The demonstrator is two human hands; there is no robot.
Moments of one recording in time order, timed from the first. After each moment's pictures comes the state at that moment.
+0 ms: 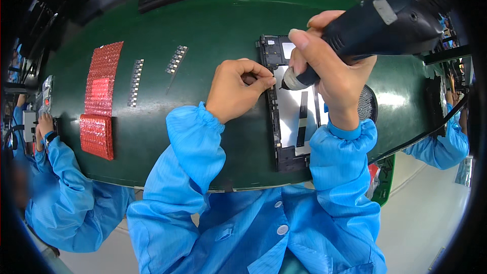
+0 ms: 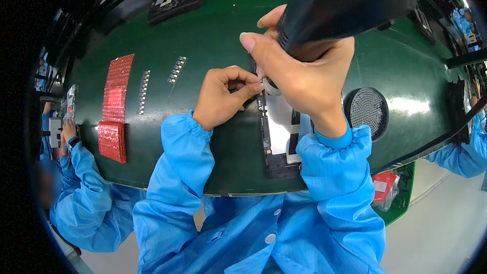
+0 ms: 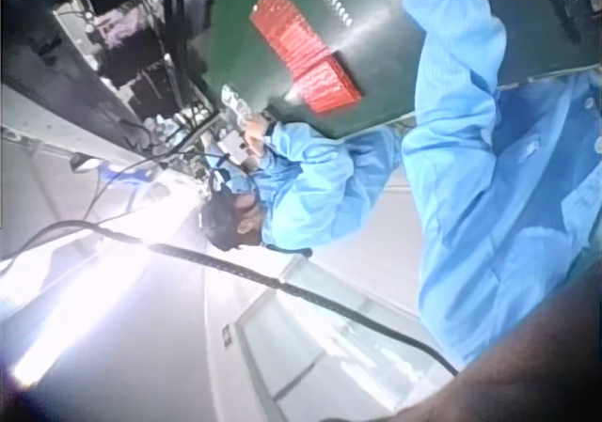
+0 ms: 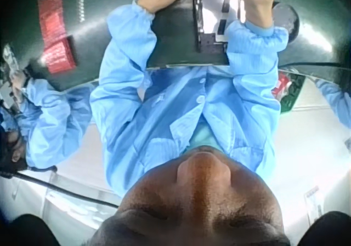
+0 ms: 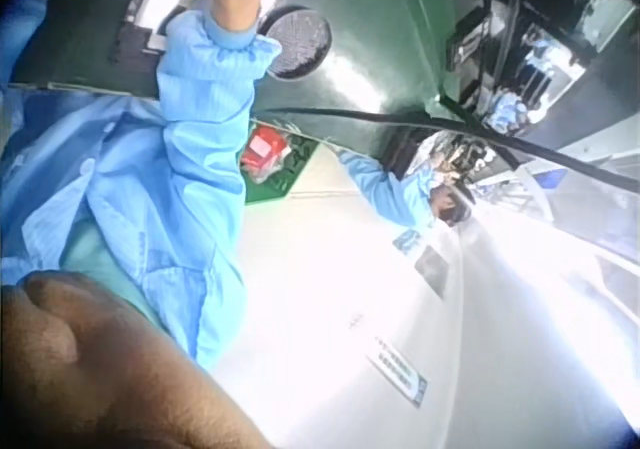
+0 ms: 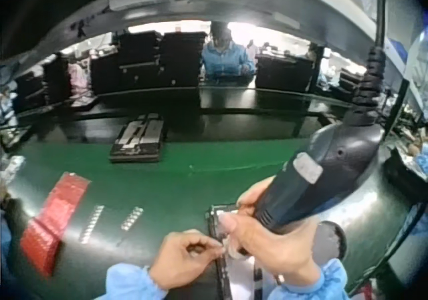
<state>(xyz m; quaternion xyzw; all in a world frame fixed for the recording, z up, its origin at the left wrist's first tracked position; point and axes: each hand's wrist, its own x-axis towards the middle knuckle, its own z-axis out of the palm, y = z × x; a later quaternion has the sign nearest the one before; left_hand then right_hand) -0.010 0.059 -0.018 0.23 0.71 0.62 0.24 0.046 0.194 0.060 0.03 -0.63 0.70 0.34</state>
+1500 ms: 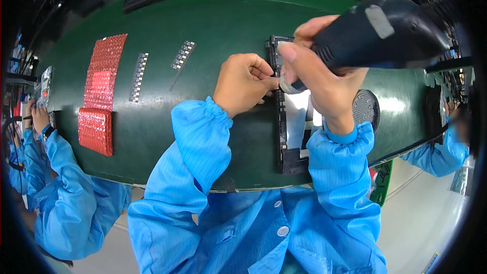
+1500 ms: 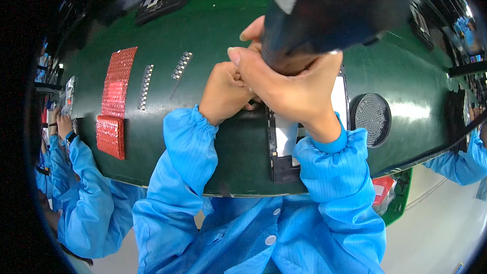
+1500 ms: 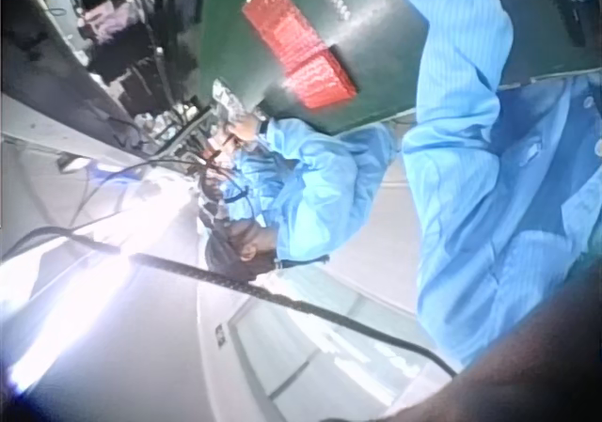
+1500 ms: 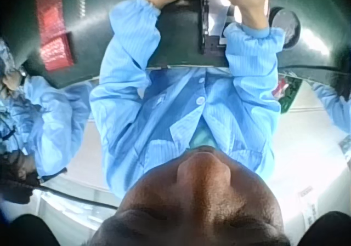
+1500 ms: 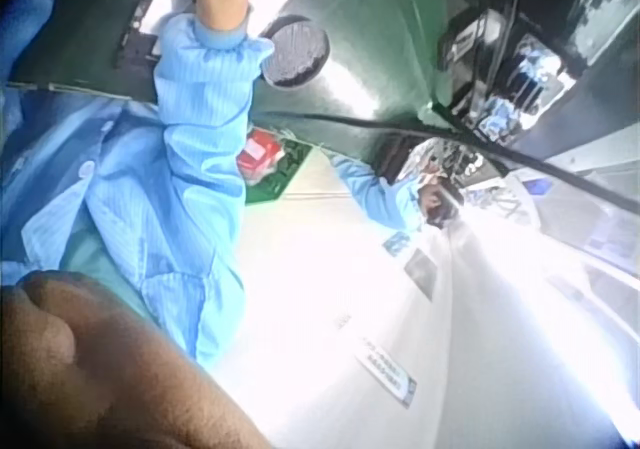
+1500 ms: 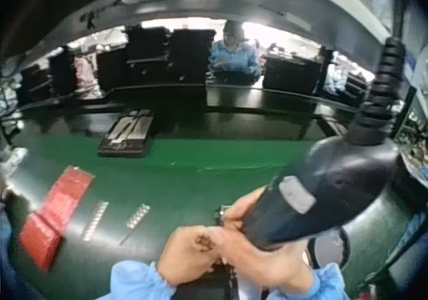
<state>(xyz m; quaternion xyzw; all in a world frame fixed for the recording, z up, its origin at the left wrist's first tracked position) -0.021 0.059 -0.022 0.17 0.70 0.62 0.31 0.037 0.181 0.053 0.11 -0.71 0.62 0.32</state>
